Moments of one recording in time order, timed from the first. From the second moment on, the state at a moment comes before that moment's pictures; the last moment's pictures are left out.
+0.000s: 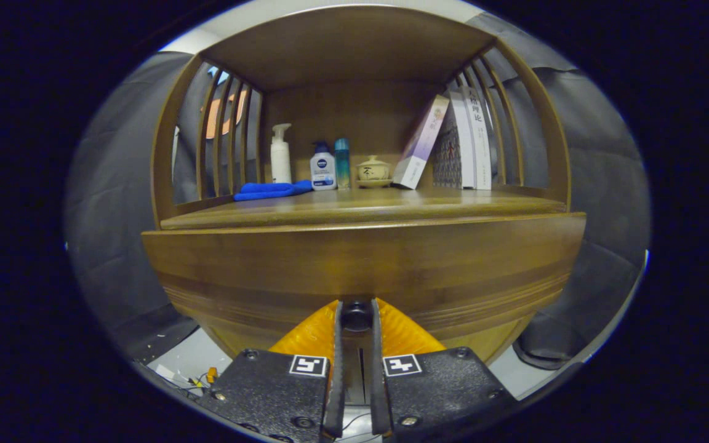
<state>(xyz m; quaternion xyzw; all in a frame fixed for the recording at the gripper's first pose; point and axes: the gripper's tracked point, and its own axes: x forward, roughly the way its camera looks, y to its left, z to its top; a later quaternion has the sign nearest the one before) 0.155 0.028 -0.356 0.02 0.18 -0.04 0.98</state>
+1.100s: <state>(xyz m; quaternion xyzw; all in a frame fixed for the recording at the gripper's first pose) 0.063 0.036 -0.353 0.02 0.20 -0.02 0.98</state>
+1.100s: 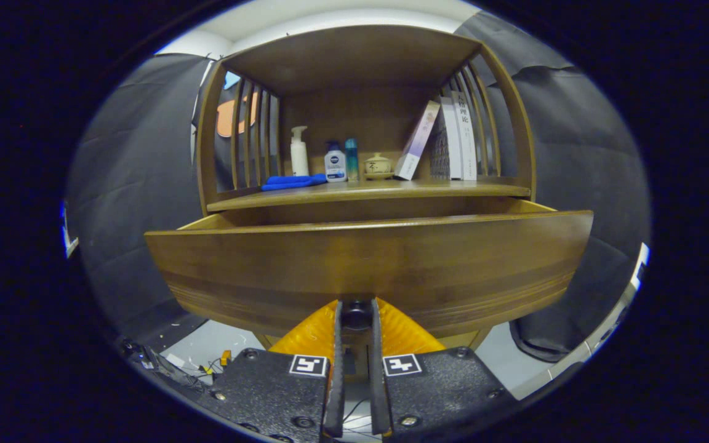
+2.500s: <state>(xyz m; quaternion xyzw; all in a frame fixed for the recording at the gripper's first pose) -0.014 0.053 -0.353 -0.01 0.23 0.04 0.97</state>
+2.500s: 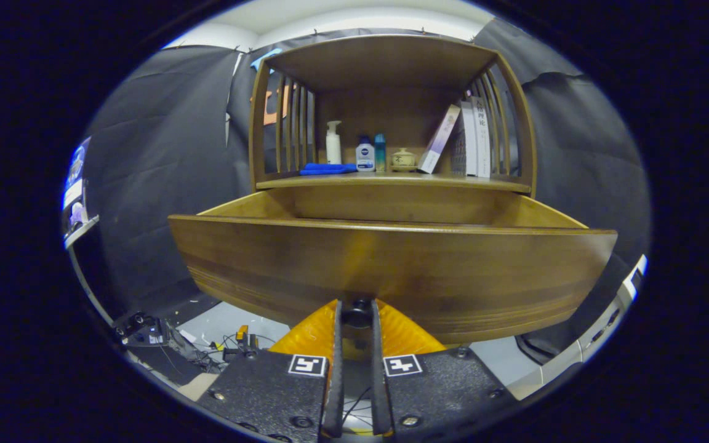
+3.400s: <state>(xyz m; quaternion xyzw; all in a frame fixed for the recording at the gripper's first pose) 0.019 0.036 -0.219 -0.05 0.20 0.10 0.97</state>
